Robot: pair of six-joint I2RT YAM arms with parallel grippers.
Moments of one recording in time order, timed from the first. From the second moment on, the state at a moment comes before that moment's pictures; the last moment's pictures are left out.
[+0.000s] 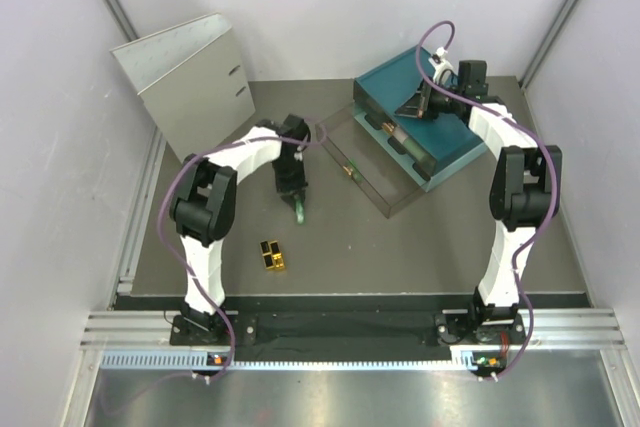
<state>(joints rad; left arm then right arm) -0.43 2.02 1.51 -1.00 0.13 -0.59 0.04 2.05 1.63 -0.23 -0.85 0.32</state>
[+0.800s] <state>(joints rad) -0.44 2.30 2.07 -0.58 0.51 -0.82 0.04 2.06 1.64 -0.24 -0.85 0.32</state>
